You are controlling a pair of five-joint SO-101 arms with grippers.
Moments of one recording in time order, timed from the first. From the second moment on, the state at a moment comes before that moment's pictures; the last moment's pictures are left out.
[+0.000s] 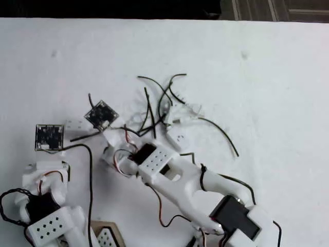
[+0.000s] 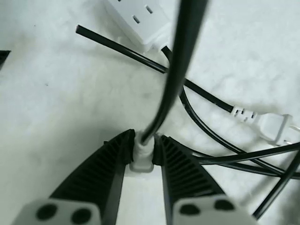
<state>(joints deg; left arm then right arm) -36.4 -86.8 86.0 62.7 -29.1 -52.1 -3.2 40.8 28.0 2.3</state>
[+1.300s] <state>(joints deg) -33.7 -86.8 87.0 62.7 -29.1 -52.3 -3.1 41.8 38.0 4.9</state>
